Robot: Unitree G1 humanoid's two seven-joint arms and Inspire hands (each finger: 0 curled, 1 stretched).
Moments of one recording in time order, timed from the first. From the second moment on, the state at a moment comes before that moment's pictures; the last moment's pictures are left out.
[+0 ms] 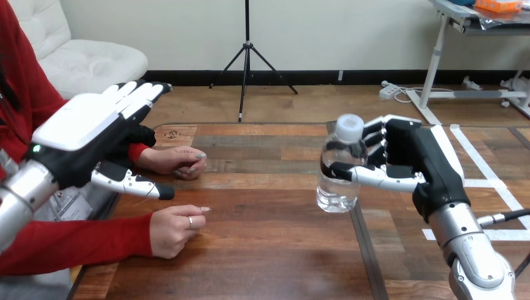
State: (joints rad) left arm -0.57 0.77 -0.01 0.94 0.86 -0.98 0.09; right arm -0.17 -0.24 -0.07 0.22 -0.03 -0.21 0.16
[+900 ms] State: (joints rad) left arm -0.72 0.86 -0.25 1.11 0.83 -0.97 -0.13; right arm -0.08 -0.24 -0.07 0.00 0.00 -0.09 0.18
